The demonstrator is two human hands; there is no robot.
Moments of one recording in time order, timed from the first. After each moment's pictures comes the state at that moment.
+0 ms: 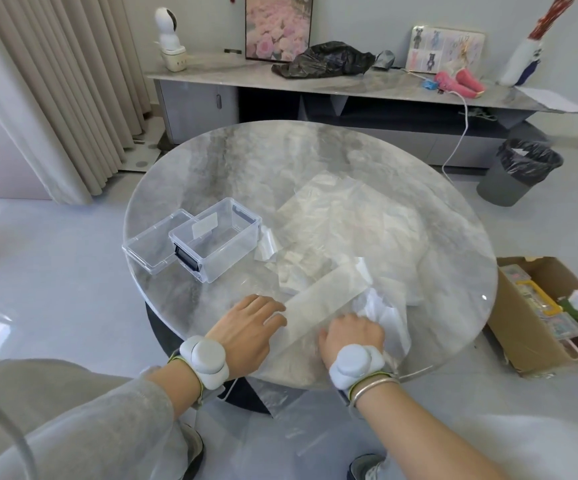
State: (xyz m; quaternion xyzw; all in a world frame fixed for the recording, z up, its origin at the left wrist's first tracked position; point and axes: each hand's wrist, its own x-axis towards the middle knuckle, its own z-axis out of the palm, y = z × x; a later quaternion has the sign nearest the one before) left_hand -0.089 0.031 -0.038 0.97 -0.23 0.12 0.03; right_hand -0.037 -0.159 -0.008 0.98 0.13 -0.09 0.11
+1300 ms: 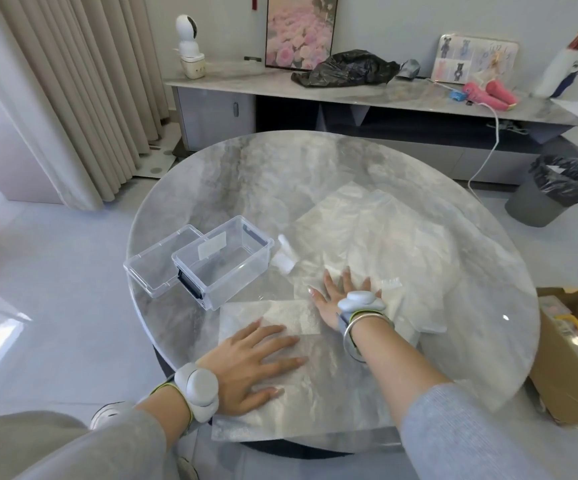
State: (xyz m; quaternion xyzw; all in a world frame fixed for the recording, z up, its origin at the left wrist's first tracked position) left_hand -0.071 0.064 -0.063 0.95 -0.29 0.02 0.05; right_hand 0.092 -0.119 -0.031 0.96 0.10 -0.24 -0.04
